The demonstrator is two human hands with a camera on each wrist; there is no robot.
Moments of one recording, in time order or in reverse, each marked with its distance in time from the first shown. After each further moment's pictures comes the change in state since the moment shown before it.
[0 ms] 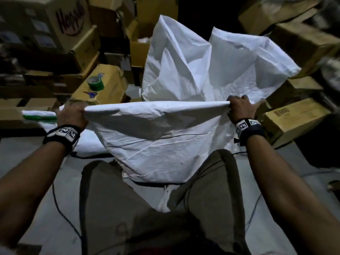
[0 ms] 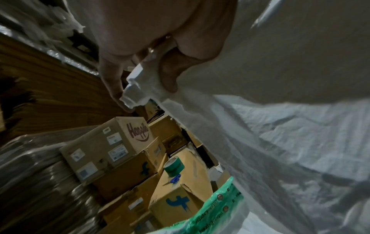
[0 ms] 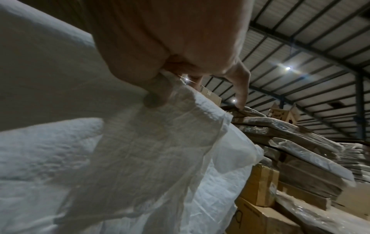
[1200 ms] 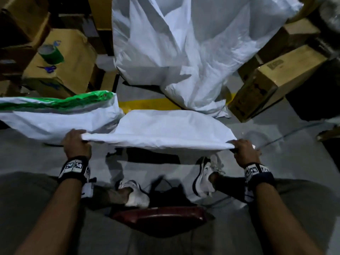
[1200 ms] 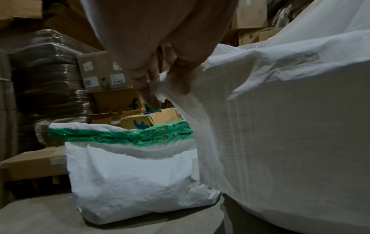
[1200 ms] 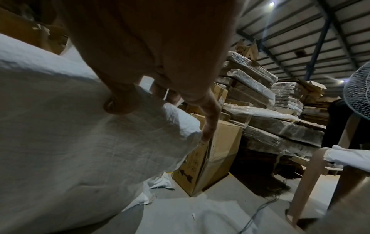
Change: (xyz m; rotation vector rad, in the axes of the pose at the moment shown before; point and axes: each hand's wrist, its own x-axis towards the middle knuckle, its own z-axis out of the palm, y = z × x) left_hand -0.114 0.019 0.210 -0.326 -0.059 -0.141; right_hand -0.234 0.092 0.174 0.388 -0.325 0.136
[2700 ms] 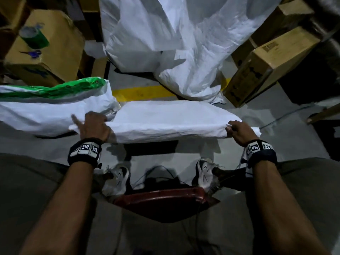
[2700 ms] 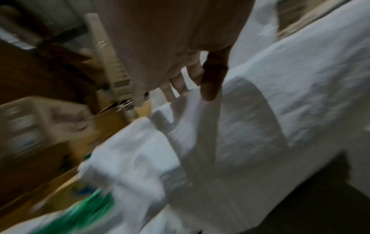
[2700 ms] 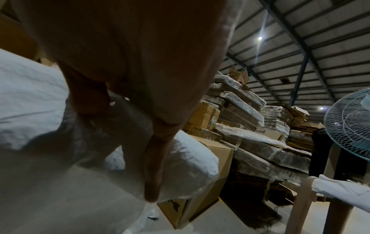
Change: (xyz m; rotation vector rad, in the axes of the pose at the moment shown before) left_hand -0.019 0.093 -0.012 0.270 -0.257 0.262; right_hand 0.004 -0.014 -0.015 0.001 -0.159 0.044
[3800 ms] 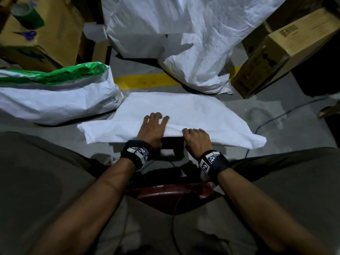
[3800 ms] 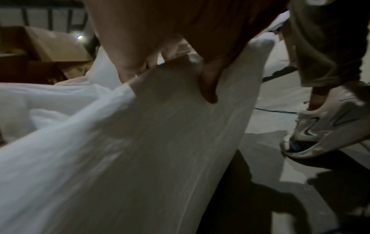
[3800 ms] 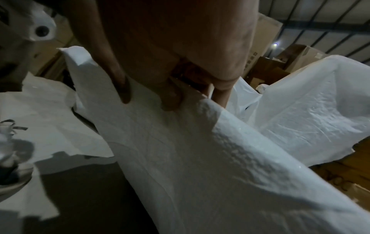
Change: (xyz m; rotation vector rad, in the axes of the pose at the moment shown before) left_hand -0.037 0.134 0.059 0.044 -0.170 0.608; right_hand -0.024 -0.148 0.119 -0.399 0.150 -0.399
